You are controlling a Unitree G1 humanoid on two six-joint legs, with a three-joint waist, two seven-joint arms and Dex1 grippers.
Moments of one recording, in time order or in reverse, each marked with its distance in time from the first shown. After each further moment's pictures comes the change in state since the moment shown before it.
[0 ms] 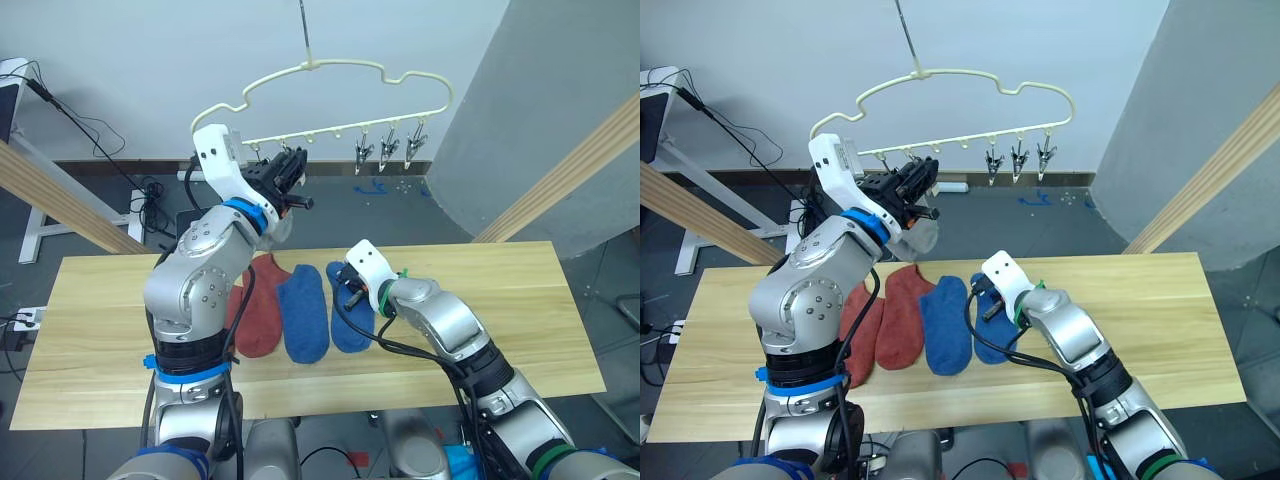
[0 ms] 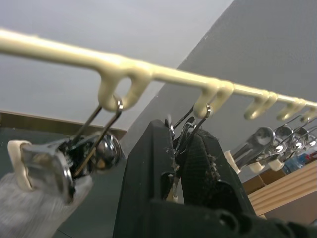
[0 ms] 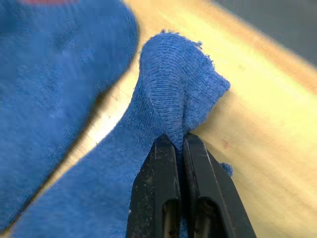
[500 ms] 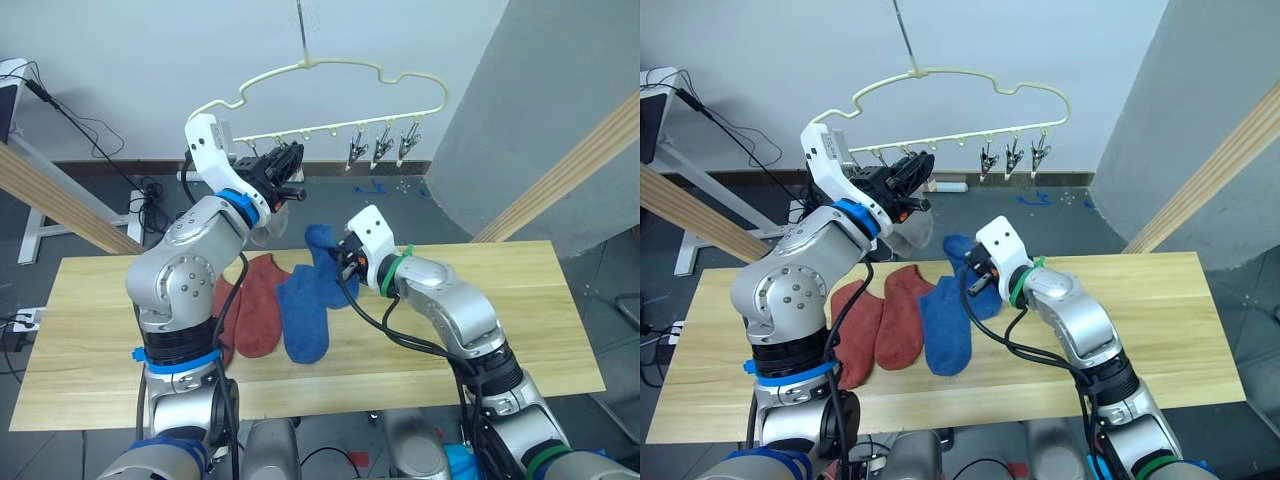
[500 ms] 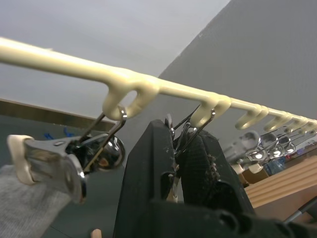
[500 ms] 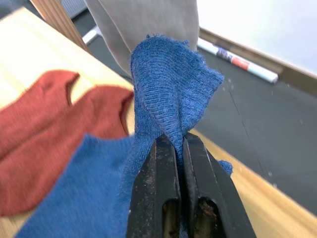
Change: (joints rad) left arm -0.049 0.032 0.064 0.026 -0.107 0.101 0.009; right arm -0.035 0.051 -0.130 -0.110 0.096 -0.118 0.068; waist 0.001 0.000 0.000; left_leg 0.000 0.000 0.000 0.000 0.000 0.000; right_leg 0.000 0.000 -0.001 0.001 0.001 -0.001
